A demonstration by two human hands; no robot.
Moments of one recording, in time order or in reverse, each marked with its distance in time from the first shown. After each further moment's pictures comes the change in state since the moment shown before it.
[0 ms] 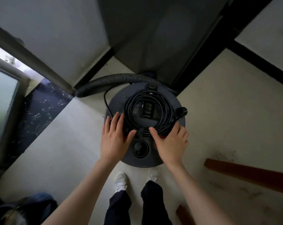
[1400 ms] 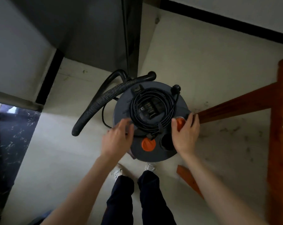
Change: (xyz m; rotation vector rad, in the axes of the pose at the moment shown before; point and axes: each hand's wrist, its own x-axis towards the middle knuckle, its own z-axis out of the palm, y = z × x) left_hand -0.088 0.108 0.006 0.053 -0.174 0.283; right_hand -0.081 0.161 -0.051 0.163 0.094 0.374
